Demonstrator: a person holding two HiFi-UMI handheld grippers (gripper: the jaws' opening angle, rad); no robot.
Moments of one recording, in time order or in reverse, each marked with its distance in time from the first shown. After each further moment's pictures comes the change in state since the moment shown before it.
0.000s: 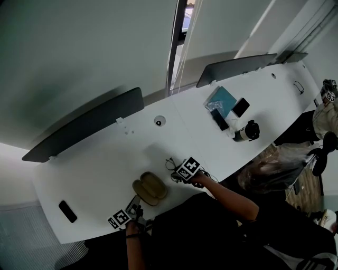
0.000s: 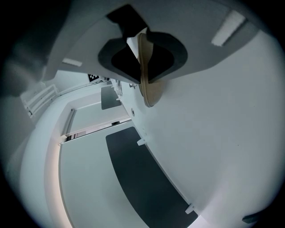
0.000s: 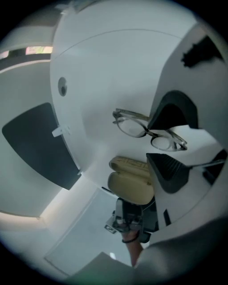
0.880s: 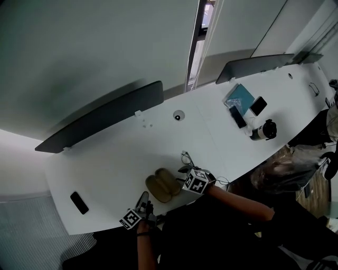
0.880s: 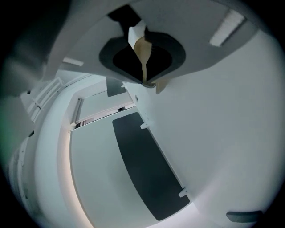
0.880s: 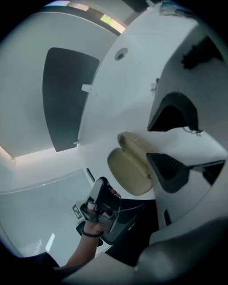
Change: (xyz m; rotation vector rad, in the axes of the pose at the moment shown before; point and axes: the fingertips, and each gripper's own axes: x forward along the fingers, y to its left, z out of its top) left arm -0.032 0.013 0.020 0.005 -0.191 -0.085; right arm 0.014 0.089 0.026 -0.590 -0.046 -0.143
